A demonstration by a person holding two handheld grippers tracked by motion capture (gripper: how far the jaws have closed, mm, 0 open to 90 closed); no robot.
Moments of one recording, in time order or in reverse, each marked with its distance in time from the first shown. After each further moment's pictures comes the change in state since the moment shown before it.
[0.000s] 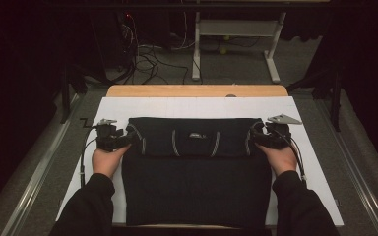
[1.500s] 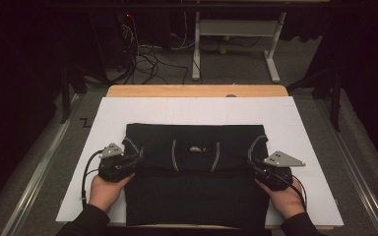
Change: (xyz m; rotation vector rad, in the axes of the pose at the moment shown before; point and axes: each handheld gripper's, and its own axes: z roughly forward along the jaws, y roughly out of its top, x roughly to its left) left arm -0.054 -0.056 -0.047 0.014 -0.202 0.209; right arm 0.051 -0.065 -0.069 -0.024 0.205 -0.178
